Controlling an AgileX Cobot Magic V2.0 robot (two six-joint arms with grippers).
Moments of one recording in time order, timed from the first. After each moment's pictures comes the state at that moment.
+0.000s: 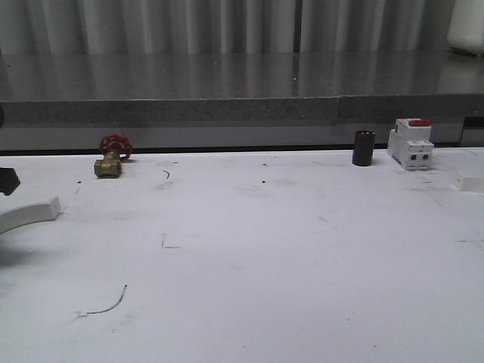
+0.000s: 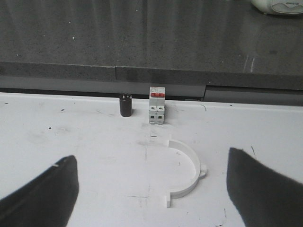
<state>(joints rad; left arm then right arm) 0.00 1.82 -1.05 -0.15 0.64 0.17 0.00 0.37 -0.54 0.03 0.49 -0.01</state>
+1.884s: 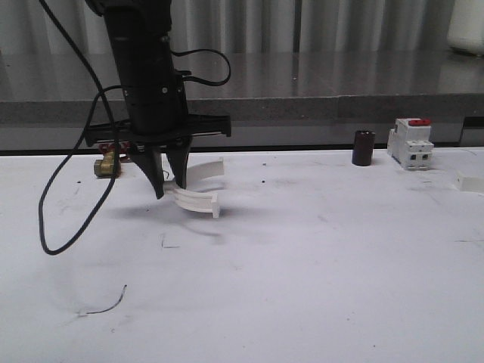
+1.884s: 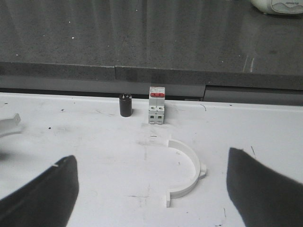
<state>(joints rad) -0.46 2.21 -1.85 -0.03 1.09 -0.46 0.00 0.37 -0.54 0.03 0.49 -0.01</state>
